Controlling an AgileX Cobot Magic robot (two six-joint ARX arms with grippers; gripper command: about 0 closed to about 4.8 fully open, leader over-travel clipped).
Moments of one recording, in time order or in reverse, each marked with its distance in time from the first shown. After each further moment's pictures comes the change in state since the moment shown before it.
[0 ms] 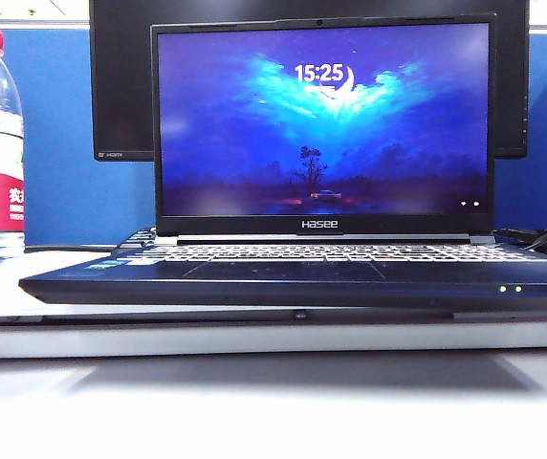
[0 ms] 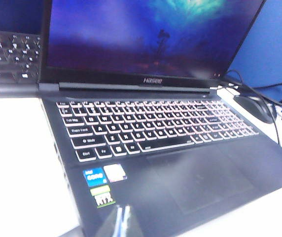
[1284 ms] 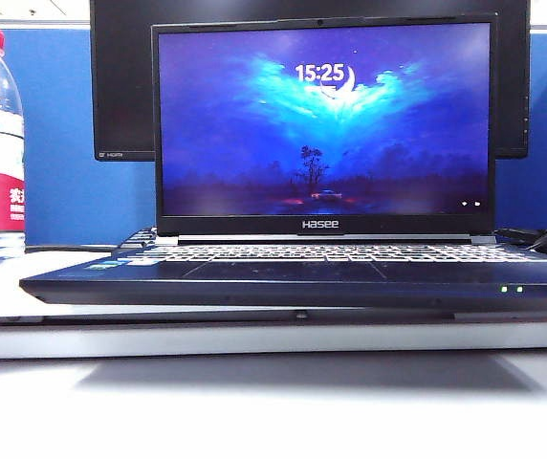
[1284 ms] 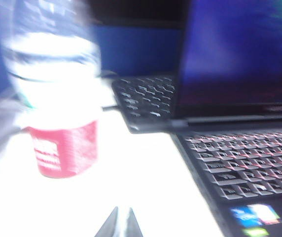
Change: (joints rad) left arm 0.465 -0.045 -0.011 0.012 0.124 0.228; right arm 0.000 0.000 0.000 0.001 -0.002 0.000
